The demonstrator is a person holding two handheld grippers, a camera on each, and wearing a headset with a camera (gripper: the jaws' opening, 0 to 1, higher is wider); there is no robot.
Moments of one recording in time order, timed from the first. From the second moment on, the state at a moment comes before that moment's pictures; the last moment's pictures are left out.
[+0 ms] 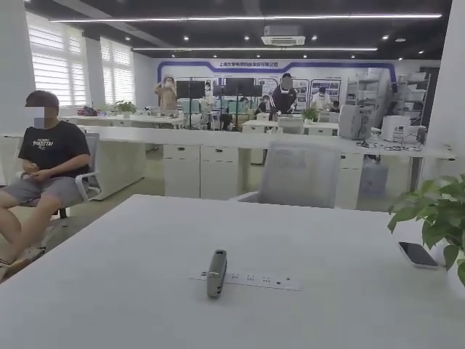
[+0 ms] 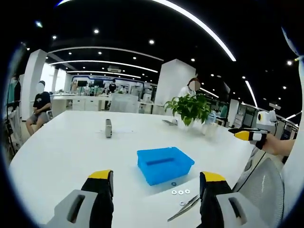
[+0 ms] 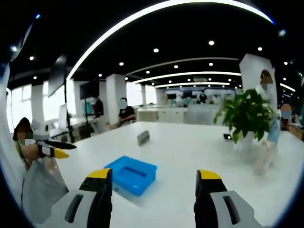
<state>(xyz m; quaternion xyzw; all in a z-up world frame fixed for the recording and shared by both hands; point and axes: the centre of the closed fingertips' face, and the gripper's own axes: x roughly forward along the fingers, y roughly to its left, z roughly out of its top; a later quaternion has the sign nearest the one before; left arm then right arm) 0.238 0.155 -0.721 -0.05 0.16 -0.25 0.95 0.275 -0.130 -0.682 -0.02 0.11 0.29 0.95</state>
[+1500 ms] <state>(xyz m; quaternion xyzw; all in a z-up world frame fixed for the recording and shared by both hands) 0.199 0.122 -0.867 0.32 0.40 -0.49 0.70 0.211 0.038 -0.845 -0.27 0.30 0.61 0.68</state>
